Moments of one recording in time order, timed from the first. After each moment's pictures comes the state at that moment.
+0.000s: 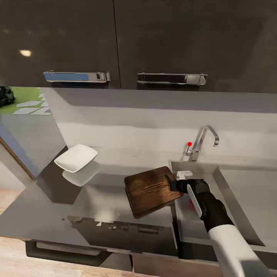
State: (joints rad) left arm 0.00 0.03 0.00 0.07 0.00 -0.21 0.00; right arm -0.71 -0.01 0.04 -1.05 -0.01 0.82 0.16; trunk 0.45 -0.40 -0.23
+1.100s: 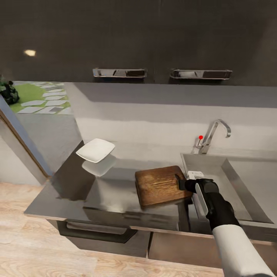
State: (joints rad) left arm 0.00 0.03 0.00 0.07 0.00 -0.35 0.00; right arm -0.71 -0.01 -0.10 -1.06 0.03 0.83 0.12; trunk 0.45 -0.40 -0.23
